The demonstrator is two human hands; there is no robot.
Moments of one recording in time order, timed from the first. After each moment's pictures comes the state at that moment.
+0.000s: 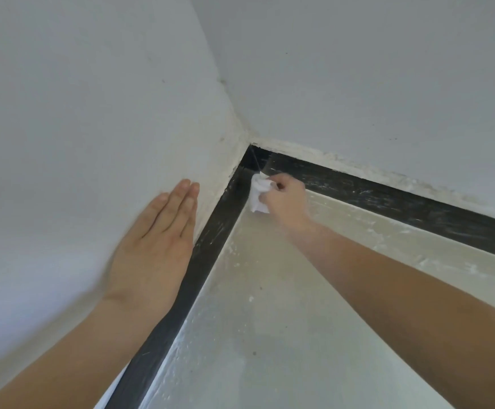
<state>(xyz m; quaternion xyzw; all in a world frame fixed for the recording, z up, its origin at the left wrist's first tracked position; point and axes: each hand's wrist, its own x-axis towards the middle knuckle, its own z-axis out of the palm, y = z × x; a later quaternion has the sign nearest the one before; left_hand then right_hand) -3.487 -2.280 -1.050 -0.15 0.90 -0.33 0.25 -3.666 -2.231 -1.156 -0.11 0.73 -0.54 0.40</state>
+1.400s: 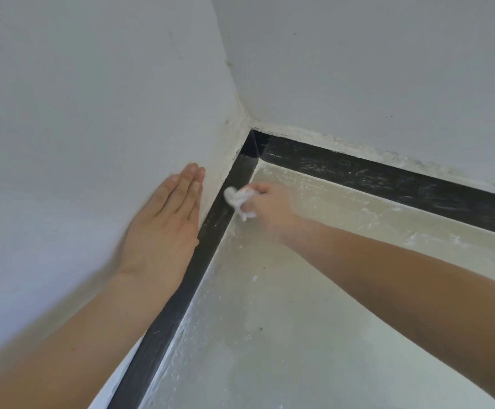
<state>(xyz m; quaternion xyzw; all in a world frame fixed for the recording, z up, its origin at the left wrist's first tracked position) -3.474 -2.282 -1.053 -0.16 0.89 -0.35 0.26 -3.622 -2.222 -1.139 -0.12 0.67 -0.55 0.49</state>
